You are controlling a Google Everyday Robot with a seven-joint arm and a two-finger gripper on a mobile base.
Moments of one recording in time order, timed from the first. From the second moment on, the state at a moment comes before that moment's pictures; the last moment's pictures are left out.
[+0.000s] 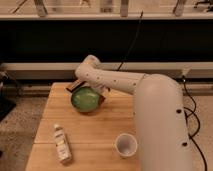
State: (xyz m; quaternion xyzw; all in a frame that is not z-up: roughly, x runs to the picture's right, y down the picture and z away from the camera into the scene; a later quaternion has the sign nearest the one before) arm -0.003 0.038 0.880 -0.29 0.02 -0.37 0.88
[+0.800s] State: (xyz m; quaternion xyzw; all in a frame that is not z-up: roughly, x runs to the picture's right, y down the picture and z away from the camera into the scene) arm -0.052 0.028 0.883 -0.28 -0.04 -0.41 0.87
